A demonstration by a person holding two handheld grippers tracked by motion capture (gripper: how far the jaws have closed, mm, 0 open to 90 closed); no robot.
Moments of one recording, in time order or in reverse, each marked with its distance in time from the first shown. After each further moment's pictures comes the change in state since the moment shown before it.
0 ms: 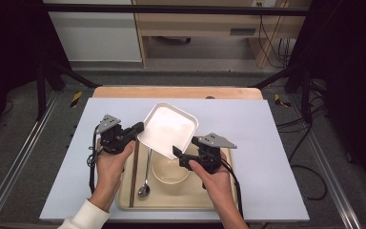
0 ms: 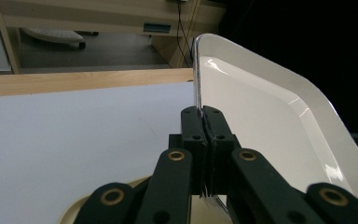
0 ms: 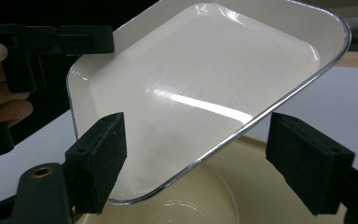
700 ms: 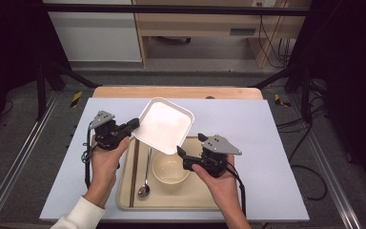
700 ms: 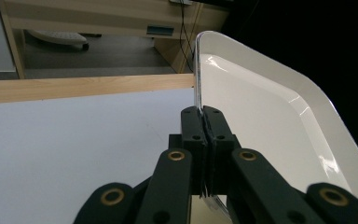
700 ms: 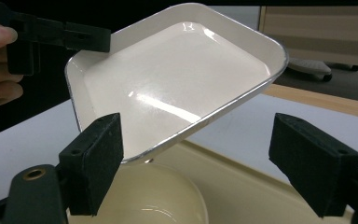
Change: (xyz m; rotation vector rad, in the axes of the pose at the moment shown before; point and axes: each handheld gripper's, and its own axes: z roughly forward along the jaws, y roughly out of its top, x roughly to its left) left arm 0.009 0.013 -0.005 -0.004 0.005 -0.006; right arm 0.008 0.008 -0.022 -0.069 -0.073 -0.152
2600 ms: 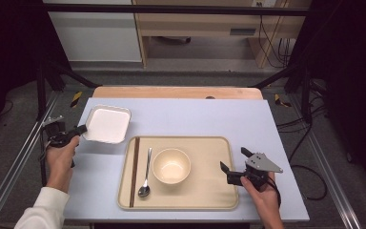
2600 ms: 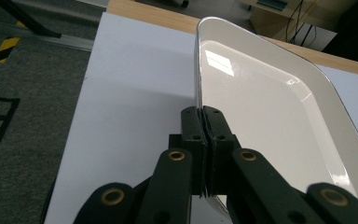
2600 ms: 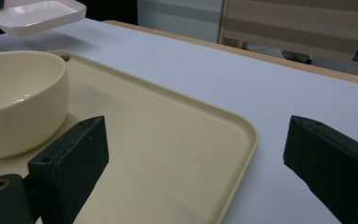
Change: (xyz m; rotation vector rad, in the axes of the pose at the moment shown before) left arm 0.183 -0.043 -0.032 0.115 0.318 -0.230; right arm -0.105 -0.086 -0.058 0.039 -0.095 -0.097
